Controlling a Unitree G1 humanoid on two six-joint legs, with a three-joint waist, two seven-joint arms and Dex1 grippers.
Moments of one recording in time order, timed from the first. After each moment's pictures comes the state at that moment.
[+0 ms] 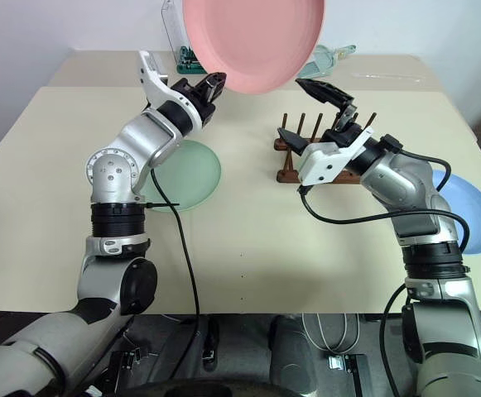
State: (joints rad) left arm -0.95 0.01 0.26 0.17 -1.23 0.70 0.31; right arm -0.60 -0.68 0.00 0.16 -0.50 -0.68 0.35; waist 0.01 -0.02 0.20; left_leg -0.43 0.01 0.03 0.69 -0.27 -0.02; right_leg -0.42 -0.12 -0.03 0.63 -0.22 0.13
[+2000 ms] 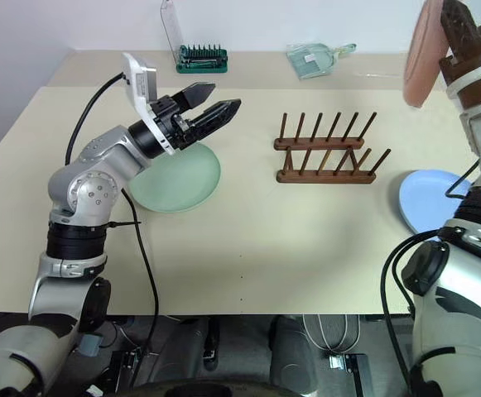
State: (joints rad) left arm -0.79 0.31 0.03 -0.02 -0.71 0.58 -0.58; right arm -0.96 -0.72 -0.62 0.48 1.06 0.75 0.54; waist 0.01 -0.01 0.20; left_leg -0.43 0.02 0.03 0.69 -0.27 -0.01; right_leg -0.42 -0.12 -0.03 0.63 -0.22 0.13
